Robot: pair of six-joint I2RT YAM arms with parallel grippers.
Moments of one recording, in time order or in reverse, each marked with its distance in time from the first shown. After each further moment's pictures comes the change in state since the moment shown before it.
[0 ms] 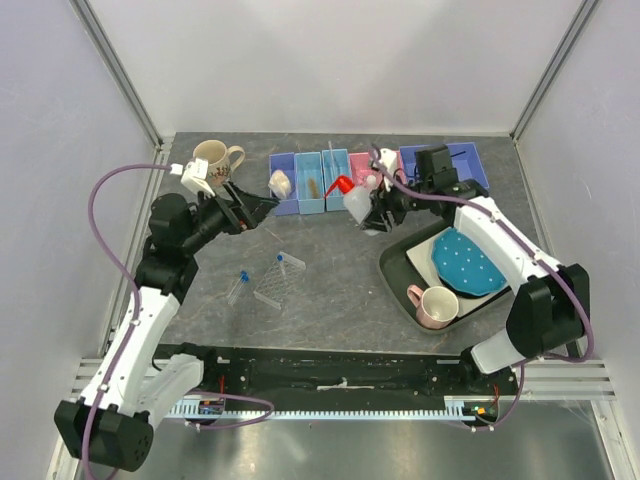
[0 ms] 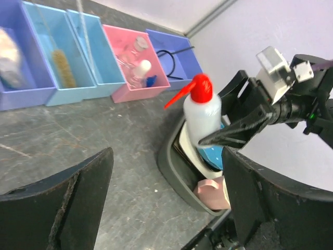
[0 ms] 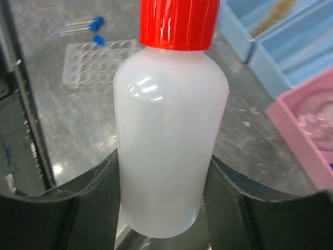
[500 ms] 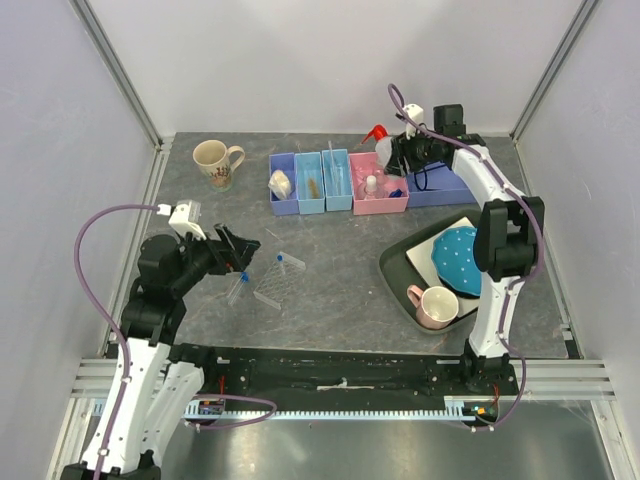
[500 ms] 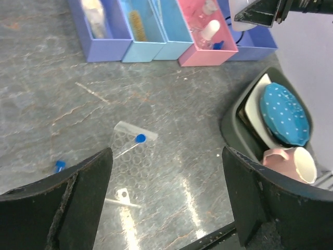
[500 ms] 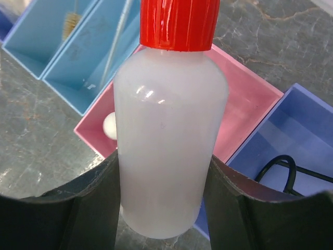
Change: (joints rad) left arm 0.072 -0.309 -0.109 -0.364 -0.112 0.267; right arm -0.275 0.551 0.540 -0.001 0.133 0.033
